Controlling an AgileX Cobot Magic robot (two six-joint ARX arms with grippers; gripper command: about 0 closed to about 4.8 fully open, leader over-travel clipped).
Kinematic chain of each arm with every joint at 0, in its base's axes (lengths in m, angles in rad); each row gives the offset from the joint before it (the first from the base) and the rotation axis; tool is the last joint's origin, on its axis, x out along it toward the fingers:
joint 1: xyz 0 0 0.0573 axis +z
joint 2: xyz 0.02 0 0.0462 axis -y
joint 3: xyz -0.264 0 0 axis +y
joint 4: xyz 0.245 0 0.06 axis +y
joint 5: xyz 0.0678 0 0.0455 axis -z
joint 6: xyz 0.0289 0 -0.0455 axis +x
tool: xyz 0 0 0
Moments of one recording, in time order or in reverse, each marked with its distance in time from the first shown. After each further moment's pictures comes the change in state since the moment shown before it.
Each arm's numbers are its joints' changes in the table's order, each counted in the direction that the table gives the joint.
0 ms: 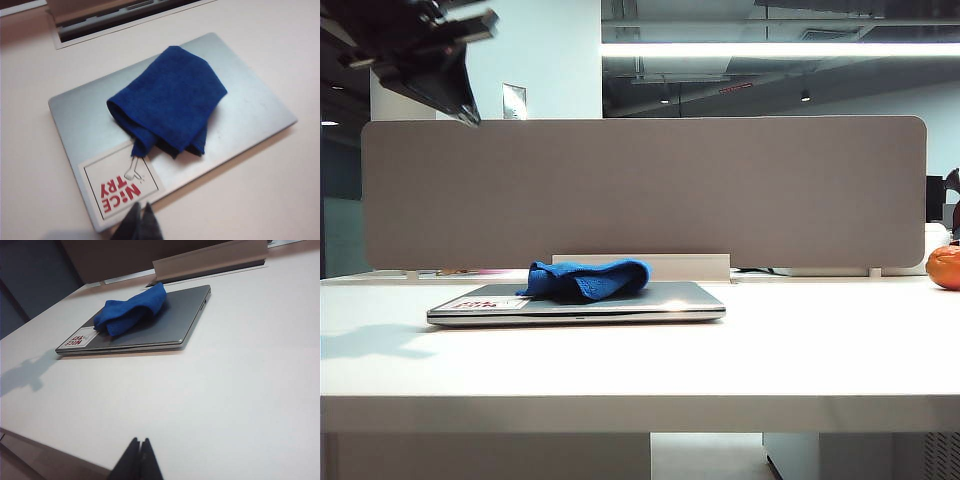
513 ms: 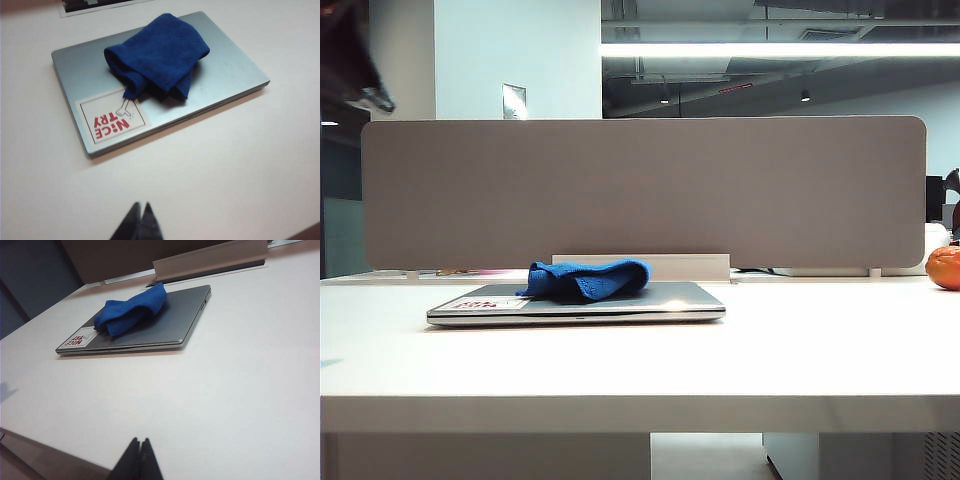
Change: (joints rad) left arm 0.000 0.475 0.399 0.014 0.003 -0.075; right arm 0.000 0.000 0.000 0.000 0.000 0.000
